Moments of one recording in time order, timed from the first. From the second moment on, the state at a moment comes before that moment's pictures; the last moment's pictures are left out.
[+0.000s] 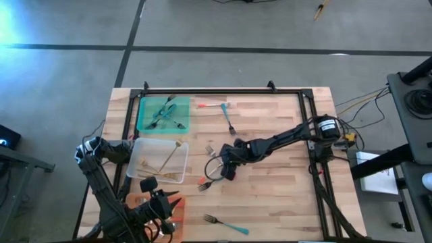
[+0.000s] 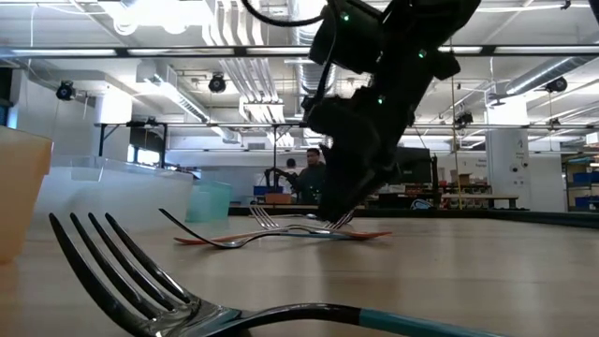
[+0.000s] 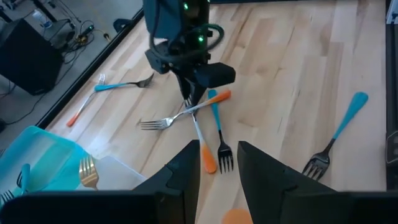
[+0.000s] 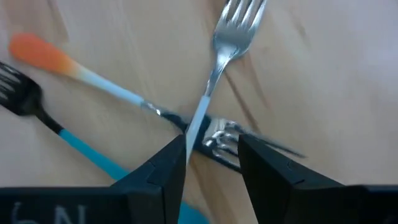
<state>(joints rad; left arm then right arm) -0.99 1.83 1.75 -1.48 -0.98 -1.30 0.11 1.91 1.16 -0.28 0.13 0.52</state>
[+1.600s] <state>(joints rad) -1.02 1.83 1.75 -1.48 -0.96 -1.31 0.14 1.95 1.23 -0.25 0.26 0.50</state>
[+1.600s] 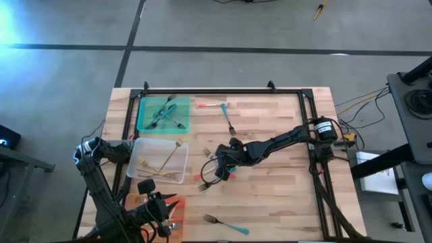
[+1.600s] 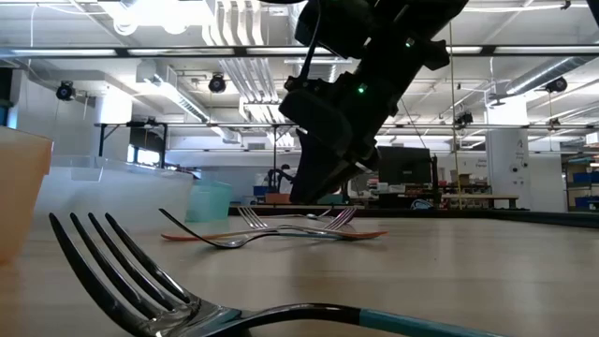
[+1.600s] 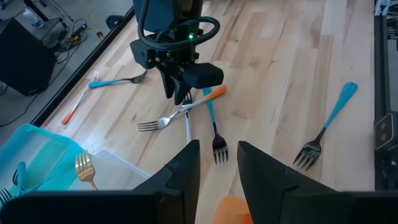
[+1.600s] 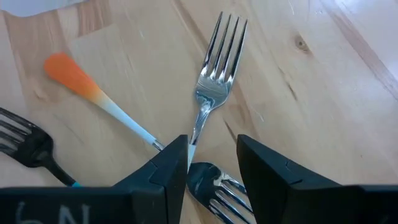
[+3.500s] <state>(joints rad) -1.04 1.84 1.75 -1.46 -0.93 -1.36 0.20 1.97 1.37 -0.59 0.17 0.40</state>
